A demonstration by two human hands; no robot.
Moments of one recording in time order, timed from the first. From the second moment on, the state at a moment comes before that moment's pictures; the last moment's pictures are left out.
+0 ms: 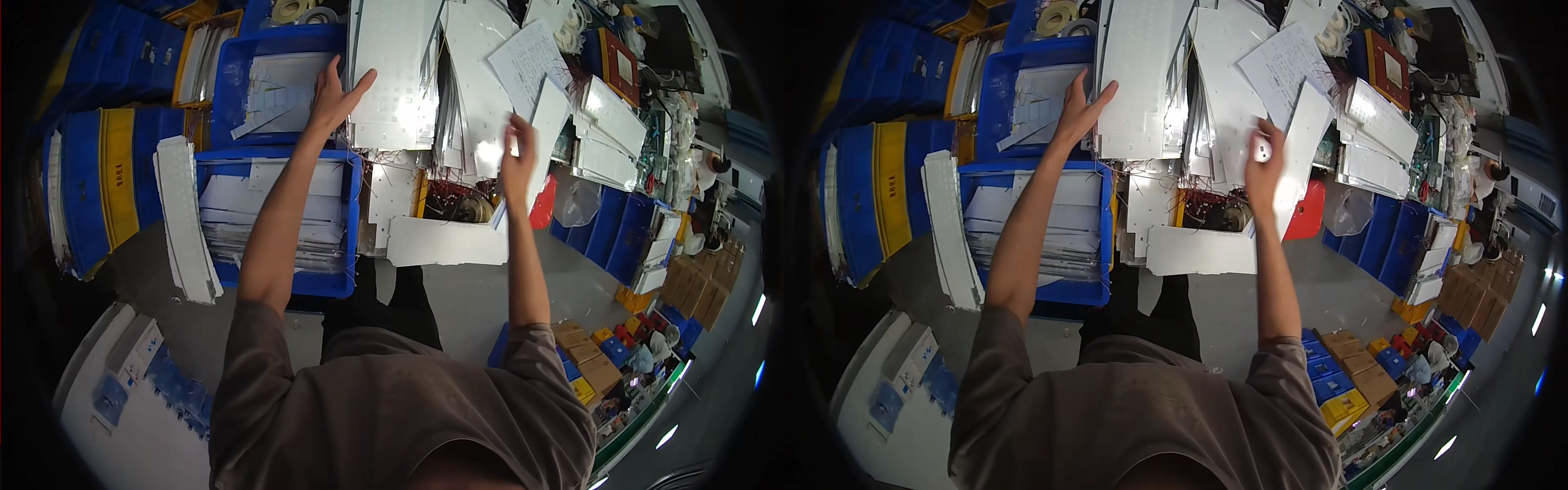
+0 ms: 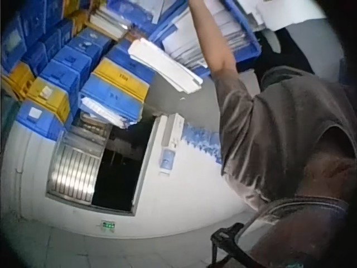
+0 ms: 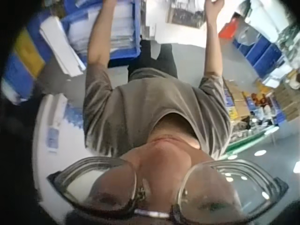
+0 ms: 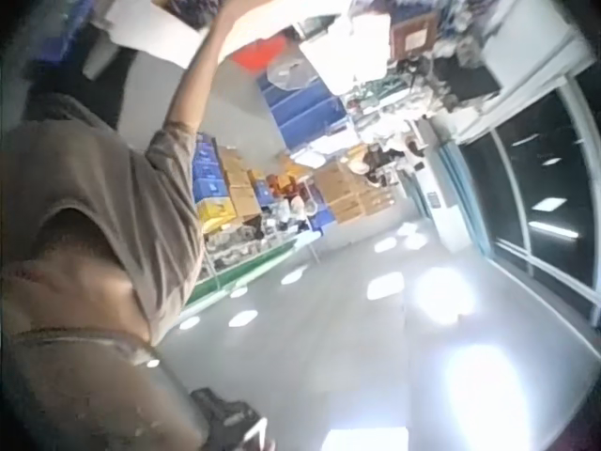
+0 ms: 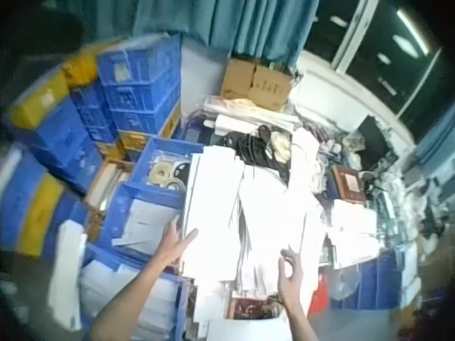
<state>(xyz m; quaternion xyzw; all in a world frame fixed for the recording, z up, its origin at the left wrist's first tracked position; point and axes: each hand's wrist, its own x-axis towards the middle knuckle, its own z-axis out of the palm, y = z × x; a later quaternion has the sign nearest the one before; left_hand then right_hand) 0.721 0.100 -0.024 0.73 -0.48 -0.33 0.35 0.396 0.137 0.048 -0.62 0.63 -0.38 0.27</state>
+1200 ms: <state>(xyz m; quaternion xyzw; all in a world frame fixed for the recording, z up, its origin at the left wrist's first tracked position) 0.759 0.052 0.014 0.55 -0.32 -0.71 0.29 0.531 -0.012 -0.003 -0.34 0.68 -0.12 0.63</state>
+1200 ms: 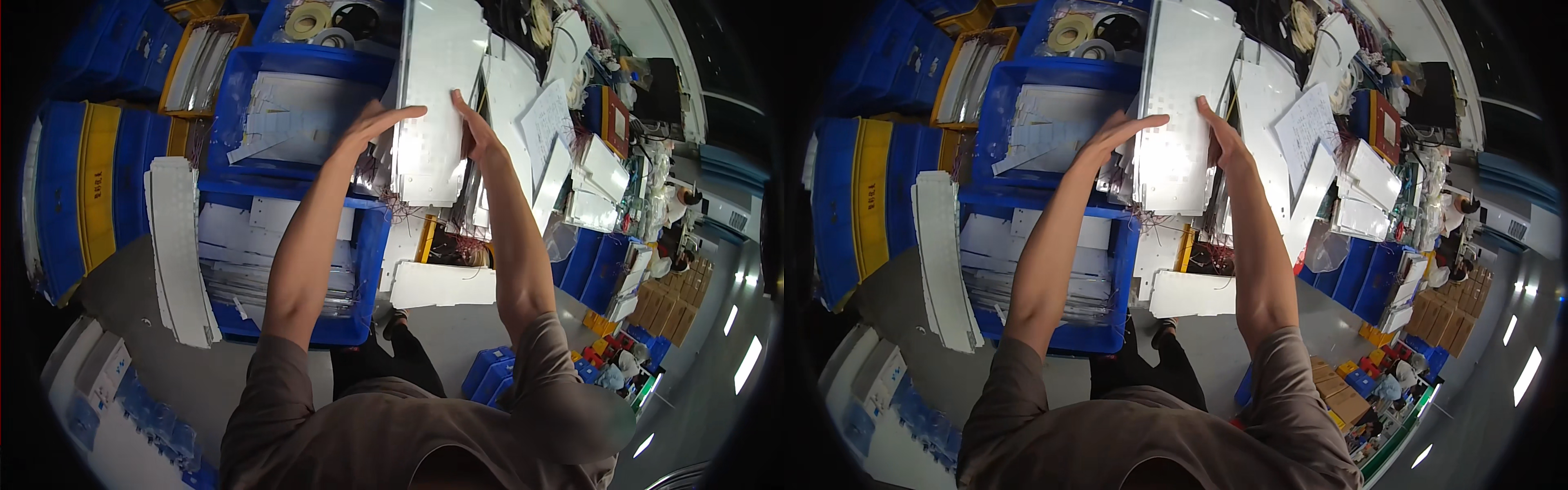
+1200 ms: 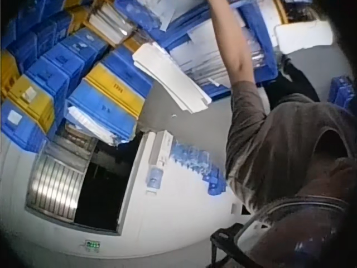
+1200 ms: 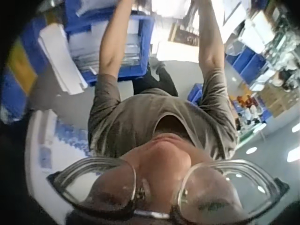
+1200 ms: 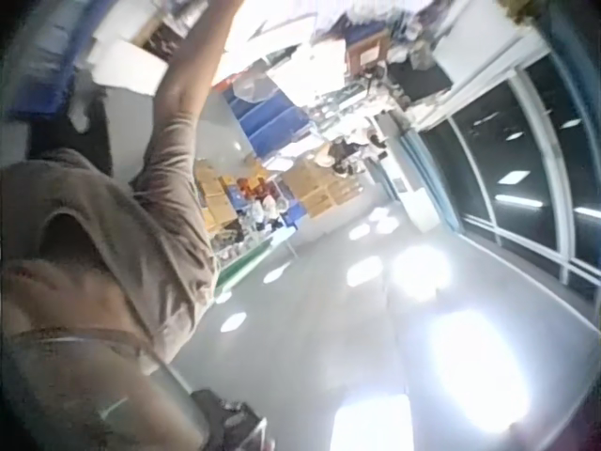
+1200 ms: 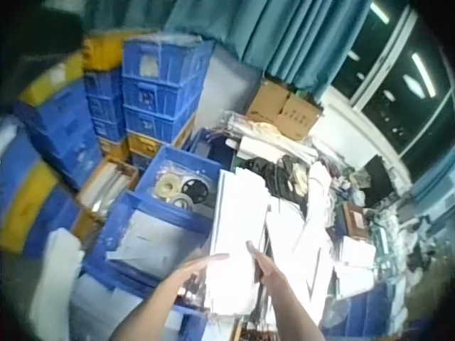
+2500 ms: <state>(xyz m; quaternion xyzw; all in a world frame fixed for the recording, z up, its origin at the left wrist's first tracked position) 0.726 0.184 0.109 0.68 -0.37 -0.54 0.33 0.537 0.120 0.087 -0.25 0.57 -0.30 0.72</state>
